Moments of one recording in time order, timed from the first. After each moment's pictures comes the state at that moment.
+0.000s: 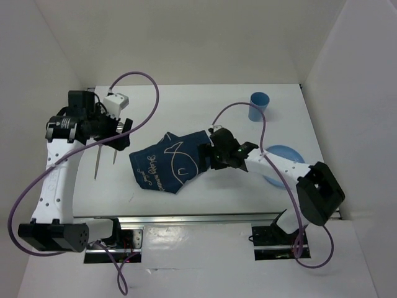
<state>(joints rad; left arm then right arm) 0.01 1.21 1.50 -1.15 0.25 0.36 0.72 1.50 0.97 -0.35 0.04 0.45</state>
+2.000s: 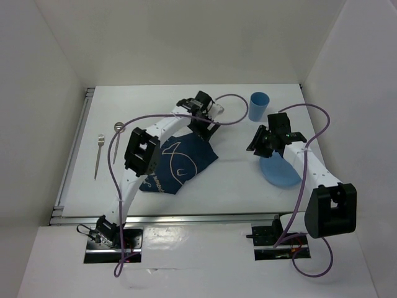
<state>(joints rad) -0.57 2.47 2.23 -0.86 0.10 0.21 0.12 1.32 0.95 -0.56 -0.12 0.60</state>
